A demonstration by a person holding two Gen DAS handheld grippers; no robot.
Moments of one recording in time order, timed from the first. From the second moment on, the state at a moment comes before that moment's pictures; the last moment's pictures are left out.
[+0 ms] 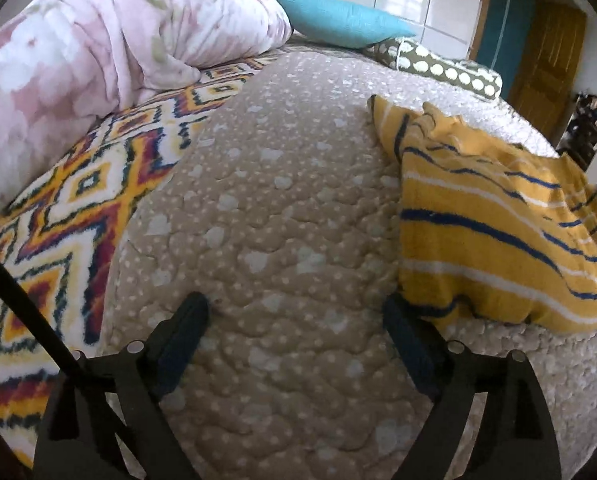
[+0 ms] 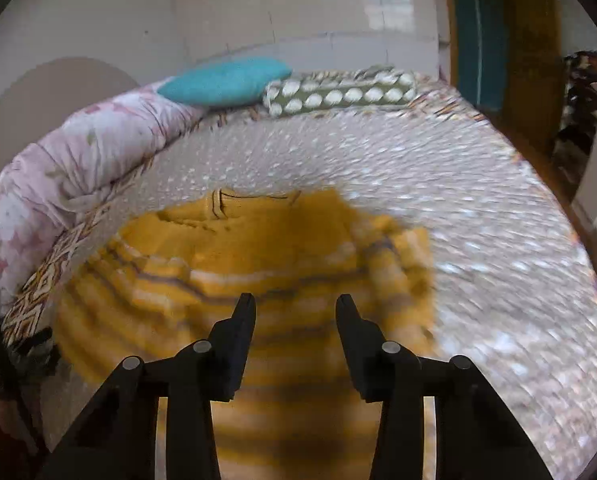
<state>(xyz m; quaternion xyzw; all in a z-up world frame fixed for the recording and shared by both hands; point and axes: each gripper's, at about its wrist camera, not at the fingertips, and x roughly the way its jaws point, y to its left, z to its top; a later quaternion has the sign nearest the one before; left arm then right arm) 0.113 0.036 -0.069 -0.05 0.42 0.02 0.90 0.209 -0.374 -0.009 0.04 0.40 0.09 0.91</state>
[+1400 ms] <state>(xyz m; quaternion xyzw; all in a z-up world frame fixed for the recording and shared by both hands) 0.100 0.064 -0.067 -0.15 0.37 -0.04 0.92 0.207 -0.131 0.015 -0.07 0.46 0.26 0.85</state>
